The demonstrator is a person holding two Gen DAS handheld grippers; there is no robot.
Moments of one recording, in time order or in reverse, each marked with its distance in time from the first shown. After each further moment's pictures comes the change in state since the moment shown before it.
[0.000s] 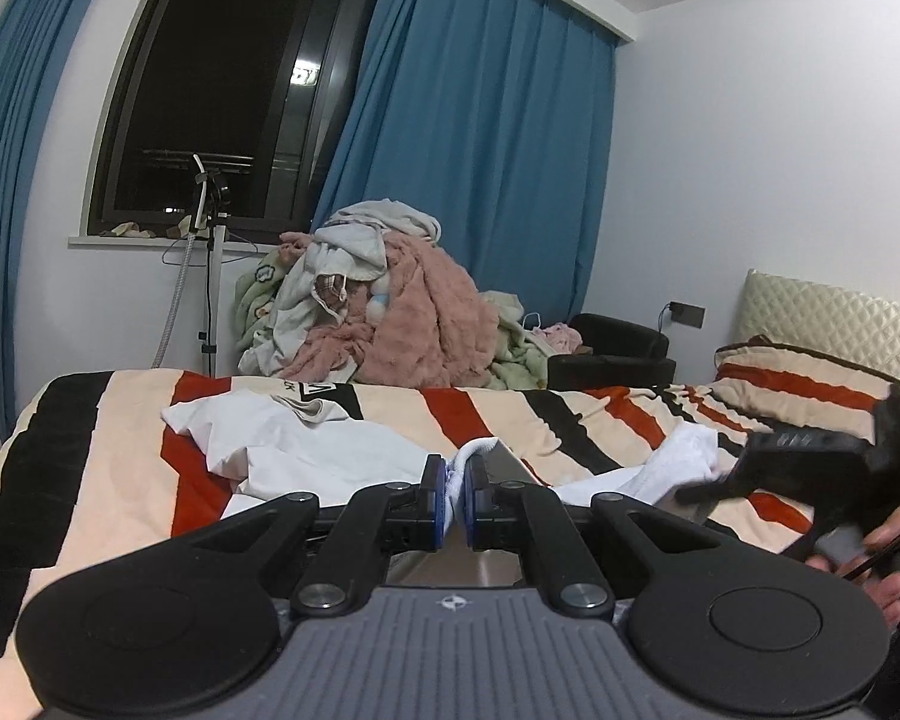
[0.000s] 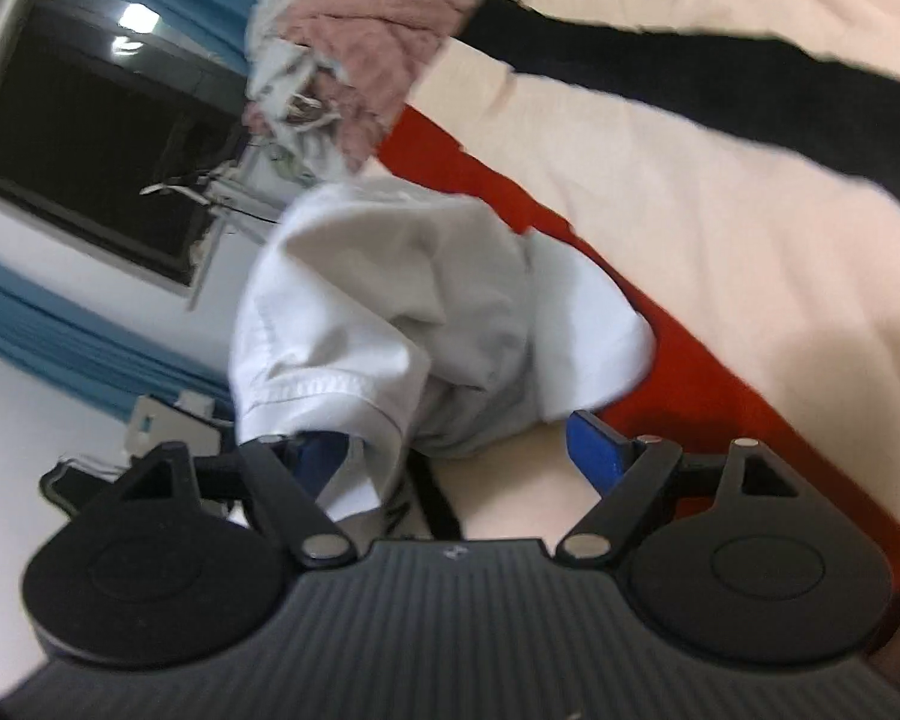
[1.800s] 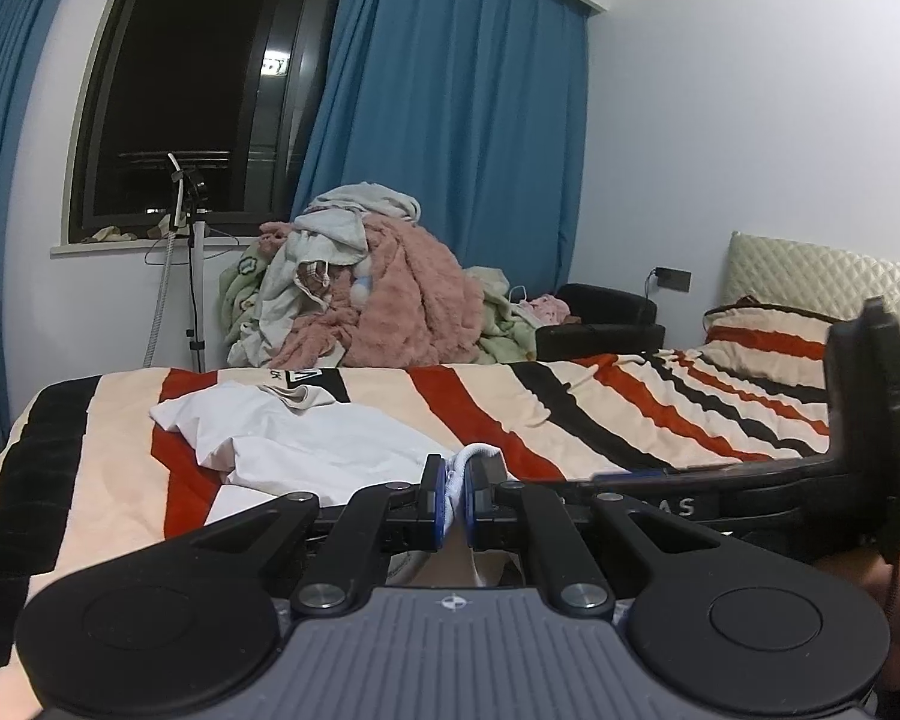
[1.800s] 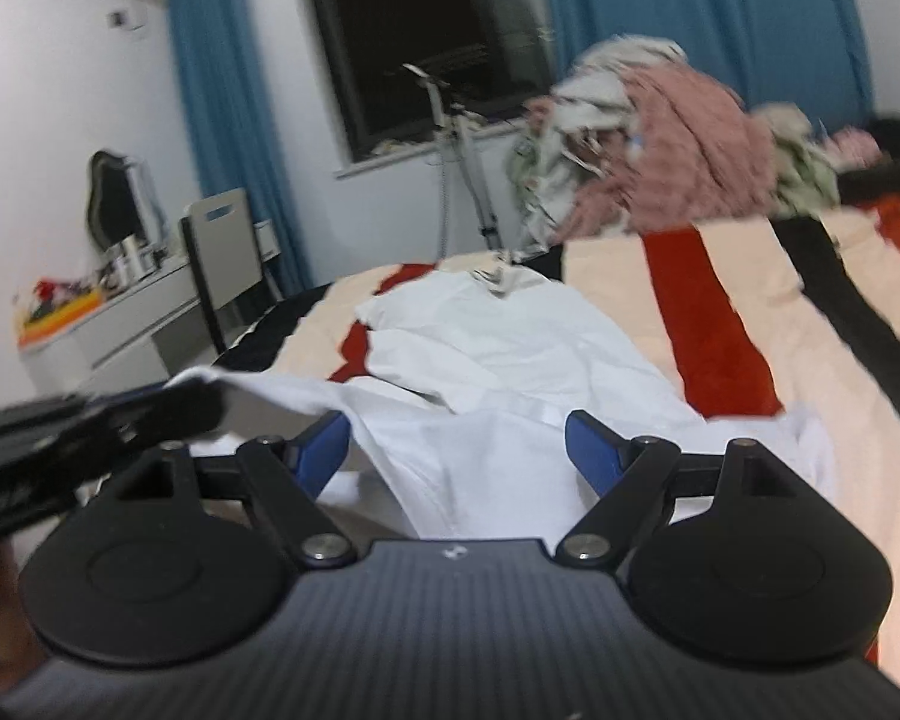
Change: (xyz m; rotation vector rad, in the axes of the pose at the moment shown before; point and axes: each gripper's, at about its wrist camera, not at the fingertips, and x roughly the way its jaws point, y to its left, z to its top) left arm 0.000 -0.007 -0.007 0.068 0.048 -0.024; right arm 0.027 0.111 -0.092 -0.814 -0.081 0.054
